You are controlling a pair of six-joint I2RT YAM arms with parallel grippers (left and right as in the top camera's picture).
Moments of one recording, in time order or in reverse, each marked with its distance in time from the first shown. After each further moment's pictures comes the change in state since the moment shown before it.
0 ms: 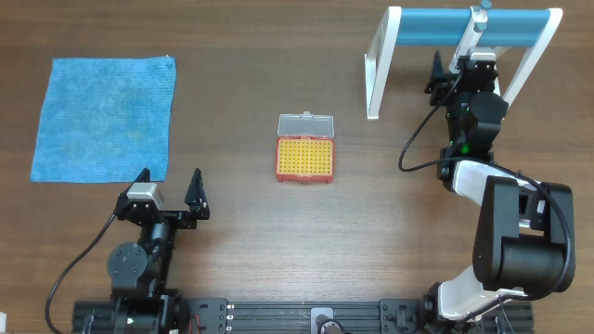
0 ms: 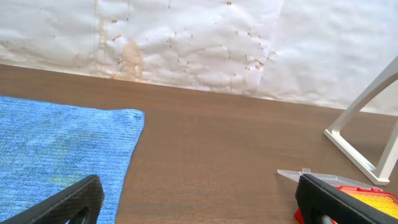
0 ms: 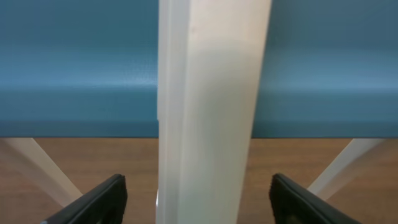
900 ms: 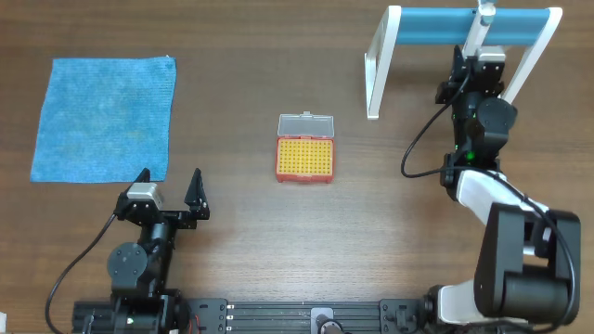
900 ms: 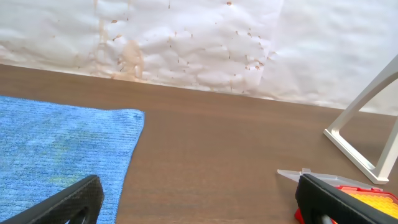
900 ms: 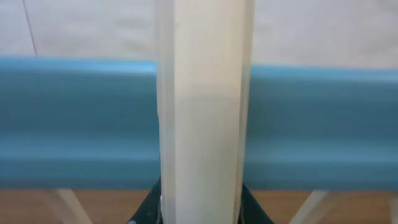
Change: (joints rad) left arm 0.000 0.000 0.000 0.000 0.000 0.000; right arm 0.000 -0.146 -0.041 0.016 -0.002 -0.008
